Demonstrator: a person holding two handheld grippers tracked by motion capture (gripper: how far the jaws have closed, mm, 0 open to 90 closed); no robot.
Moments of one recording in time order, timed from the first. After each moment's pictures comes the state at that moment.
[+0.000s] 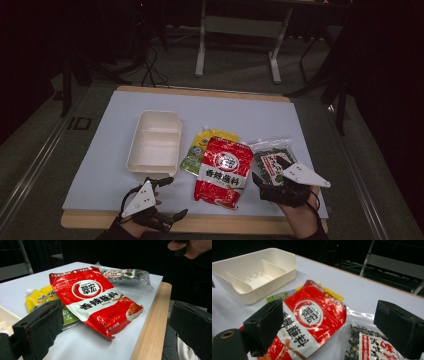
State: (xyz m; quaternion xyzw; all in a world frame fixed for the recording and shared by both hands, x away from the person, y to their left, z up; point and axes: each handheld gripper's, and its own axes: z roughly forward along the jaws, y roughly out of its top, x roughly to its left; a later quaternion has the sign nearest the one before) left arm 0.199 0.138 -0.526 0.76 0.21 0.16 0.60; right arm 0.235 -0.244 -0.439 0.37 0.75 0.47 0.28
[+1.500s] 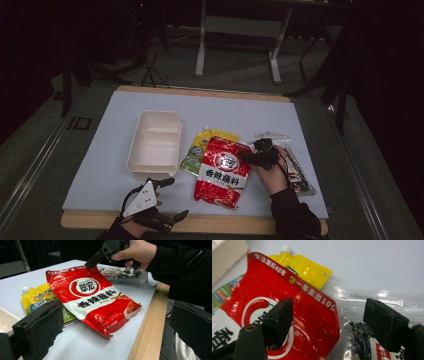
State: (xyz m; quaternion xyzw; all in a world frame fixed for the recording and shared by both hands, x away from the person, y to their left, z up) left arm 0.200 0.136 -0.528 0.76 0.21 0.16 0.59; right arm 0.362 -0.210 -0.498 0.51 0.77 0.34 0.19
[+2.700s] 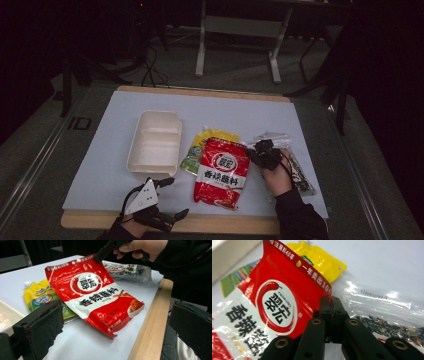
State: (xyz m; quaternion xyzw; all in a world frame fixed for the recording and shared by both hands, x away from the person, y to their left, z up) left arm 0.201 0.135 -0.526 0.76 0.23 0.15 0.59; right arm 0.351 -0.213 -0.480 0.45 0.81 0.34 0.16
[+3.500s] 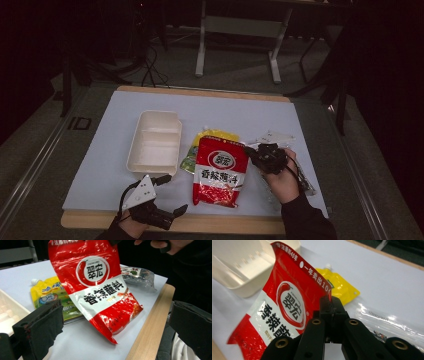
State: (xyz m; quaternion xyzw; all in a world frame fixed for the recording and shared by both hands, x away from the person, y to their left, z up) left arm 0.200 0.137 -0.506 0.76 0.27 0.14 0.58; right arm 0.312 -0.205 -0.430 0.38 0.82 0.39 0.19
